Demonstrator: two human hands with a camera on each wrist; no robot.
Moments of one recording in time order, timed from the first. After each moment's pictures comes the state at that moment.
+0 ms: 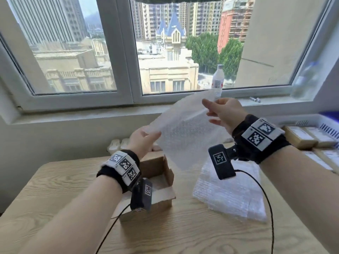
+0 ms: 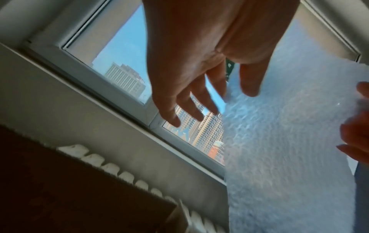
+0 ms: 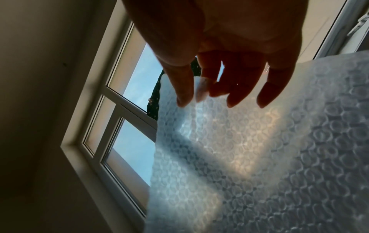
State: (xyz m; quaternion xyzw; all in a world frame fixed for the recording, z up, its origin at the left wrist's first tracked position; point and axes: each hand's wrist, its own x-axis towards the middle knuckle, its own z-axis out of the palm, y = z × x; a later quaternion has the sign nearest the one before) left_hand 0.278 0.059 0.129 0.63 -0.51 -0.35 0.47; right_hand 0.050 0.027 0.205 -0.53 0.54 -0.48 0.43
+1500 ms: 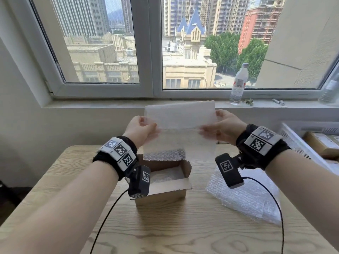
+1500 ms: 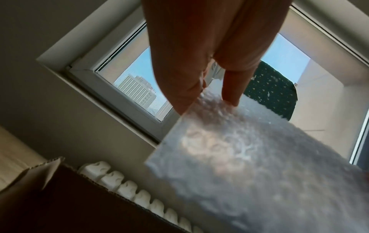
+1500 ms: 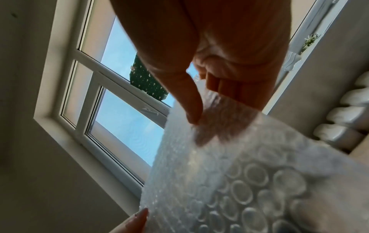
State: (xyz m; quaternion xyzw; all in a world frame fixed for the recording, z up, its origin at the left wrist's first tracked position) left_hand 0.334 0.089 0.142 0.60 -0.40 -0.42 0.55; right_hand 0.093 0.039 0.170 -0.53 0.48 -0.35 0.61
